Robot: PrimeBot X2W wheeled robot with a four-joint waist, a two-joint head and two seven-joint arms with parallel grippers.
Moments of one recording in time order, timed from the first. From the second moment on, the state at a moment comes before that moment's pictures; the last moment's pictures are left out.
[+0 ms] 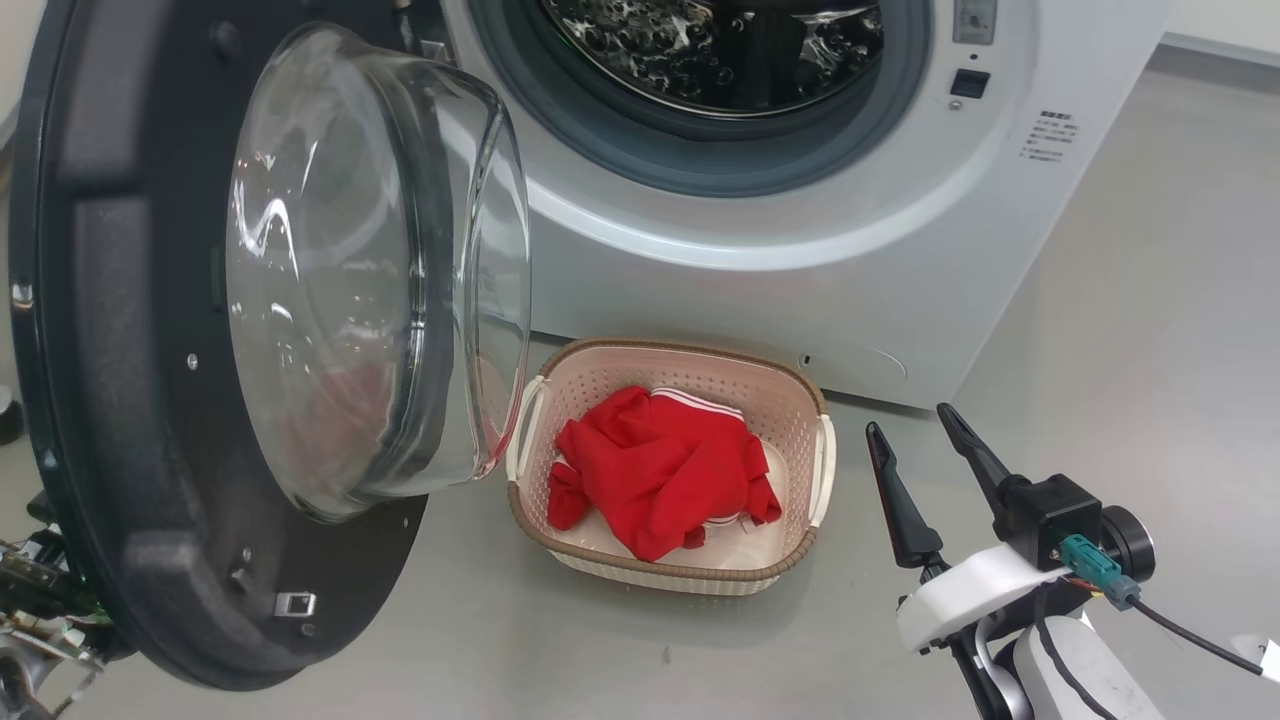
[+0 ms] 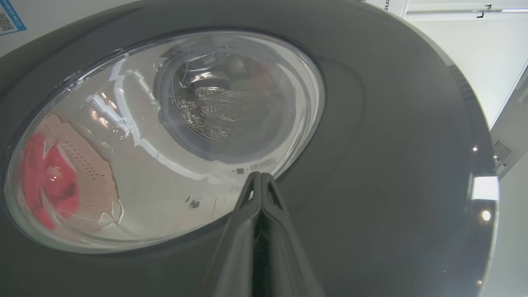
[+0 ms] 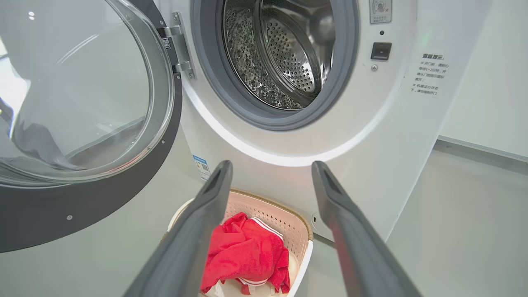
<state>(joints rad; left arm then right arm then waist) -0.18 0.23 0.25 0.14 -1.92 -0.11 0.80 -0.12 -0.07 0.26 0.29 0.23 0.04 -0.26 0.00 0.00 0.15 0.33</state>
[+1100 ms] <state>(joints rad) -0.14 0.22 0.19 -0.14 -1.96 -0.12 0.94 -0.19 -0.06 0.28 0.28 0.24 0.04 -0.26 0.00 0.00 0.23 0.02</state>
